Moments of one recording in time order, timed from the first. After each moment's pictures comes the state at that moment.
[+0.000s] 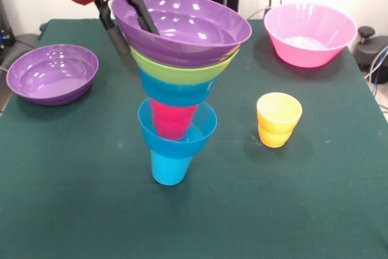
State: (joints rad) arm -1.08 -0.55 1.06 1.54 -0.43 0.79 2.20
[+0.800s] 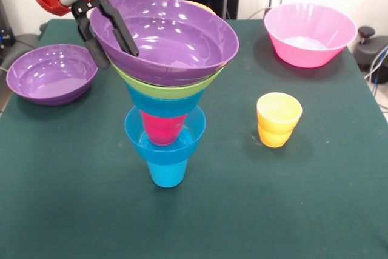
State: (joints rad) arm -1.07 -0.51 1.06 1.45 -0.43 0.79 2.20
